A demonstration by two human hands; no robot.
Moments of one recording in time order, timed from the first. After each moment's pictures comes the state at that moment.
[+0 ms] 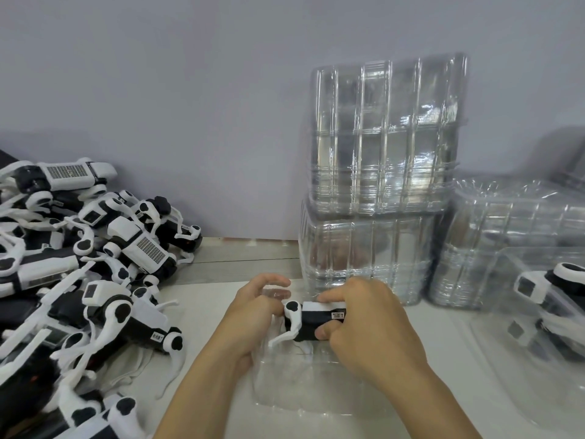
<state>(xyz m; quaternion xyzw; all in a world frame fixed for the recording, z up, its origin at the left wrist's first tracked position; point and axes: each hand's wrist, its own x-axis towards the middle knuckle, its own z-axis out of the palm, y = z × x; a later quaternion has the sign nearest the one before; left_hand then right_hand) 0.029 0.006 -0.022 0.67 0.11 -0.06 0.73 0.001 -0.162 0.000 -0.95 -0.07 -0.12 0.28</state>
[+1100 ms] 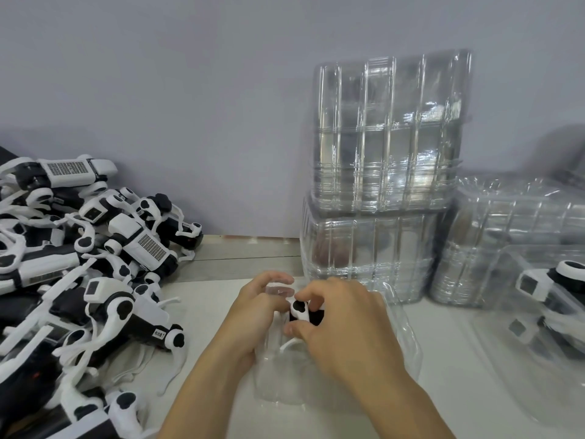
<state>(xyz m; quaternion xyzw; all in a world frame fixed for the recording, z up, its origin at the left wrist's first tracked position) 0.031 0.009 -0.029 0.67 0.08 -0.07 0.74 -0.004 -0.136 -0.003 -0.93 -0.09 -0.14 0.31</state>
